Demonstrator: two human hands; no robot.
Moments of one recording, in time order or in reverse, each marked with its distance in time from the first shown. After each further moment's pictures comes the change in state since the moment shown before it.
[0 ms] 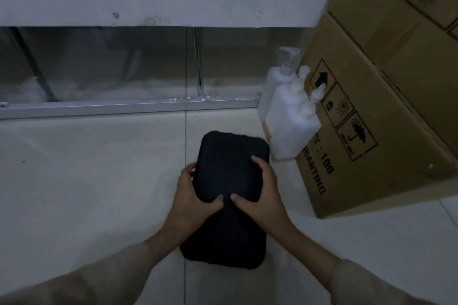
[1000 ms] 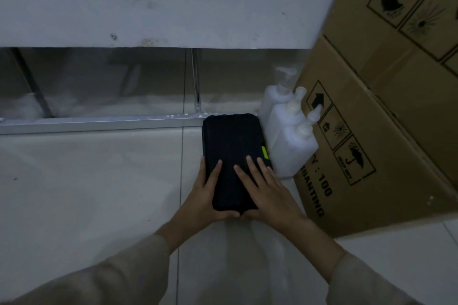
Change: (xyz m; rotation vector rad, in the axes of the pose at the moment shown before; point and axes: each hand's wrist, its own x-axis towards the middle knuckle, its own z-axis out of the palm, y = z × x) left_hand 0.055 -0.003 0.018 0.425 -0.244 0.329; right_hand 0.053 0.000 -0.032 -1.106 -0.272 -0.332
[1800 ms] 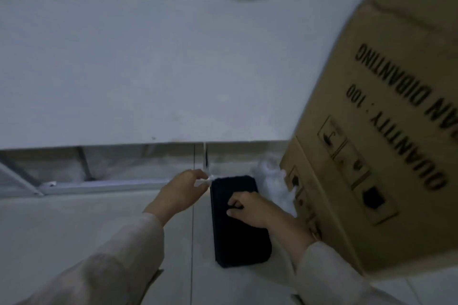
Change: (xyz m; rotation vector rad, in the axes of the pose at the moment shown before) left_hand 0.043 0.117 -0.210 0.121 0.031 -0.261; right_hand 0.052 -0.025 -0.194 0.550 -0.356 0.188
